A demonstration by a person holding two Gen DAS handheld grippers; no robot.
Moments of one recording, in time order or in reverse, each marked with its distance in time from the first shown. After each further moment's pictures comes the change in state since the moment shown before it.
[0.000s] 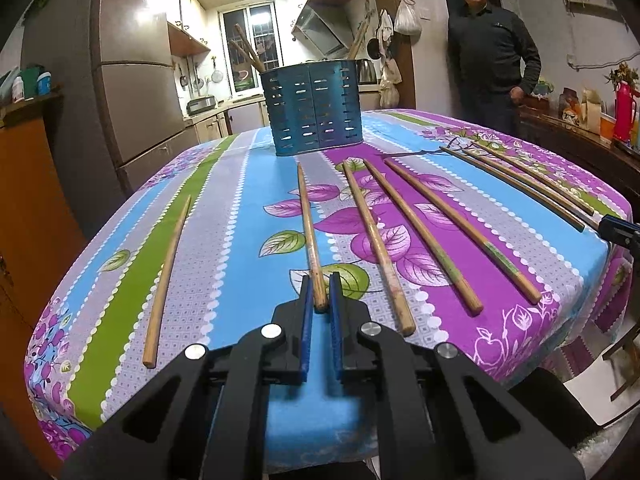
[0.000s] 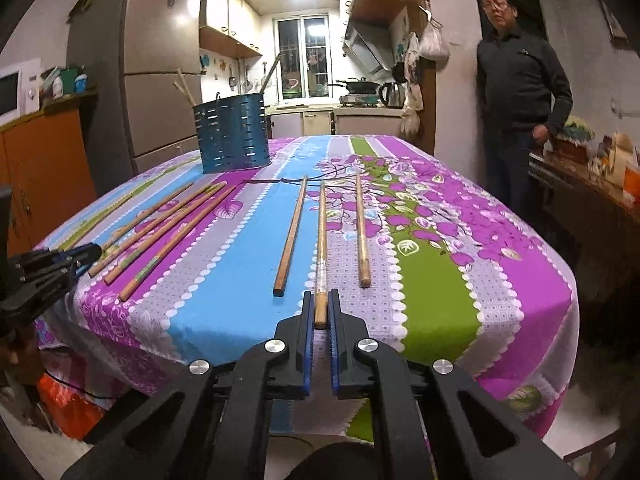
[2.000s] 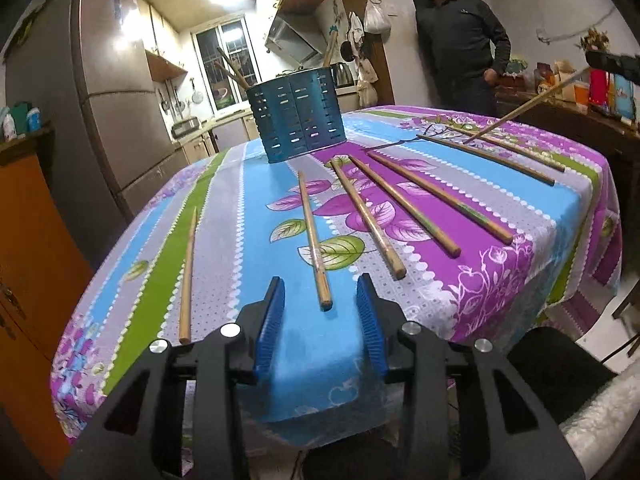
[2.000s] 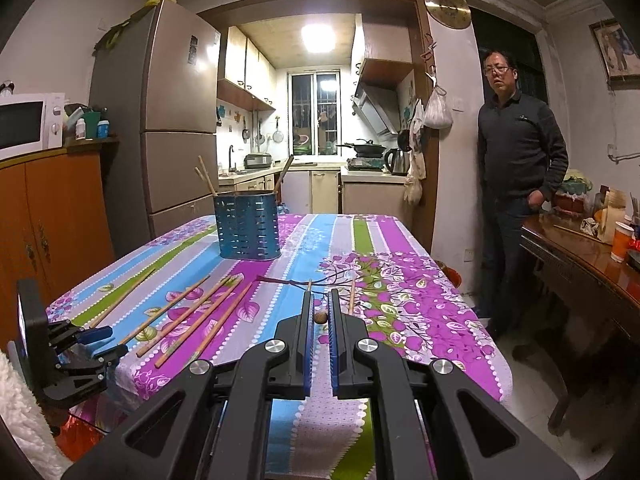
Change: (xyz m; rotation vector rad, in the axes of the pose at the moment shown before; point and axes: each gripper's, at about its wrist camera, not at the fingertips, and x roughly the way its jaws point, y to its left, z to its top) left arm -0.024 0.006 -0.015 0.118 -0.020 -0.026; right arm -0.082 0.006 0.070 -0.074 -0.209 0.013
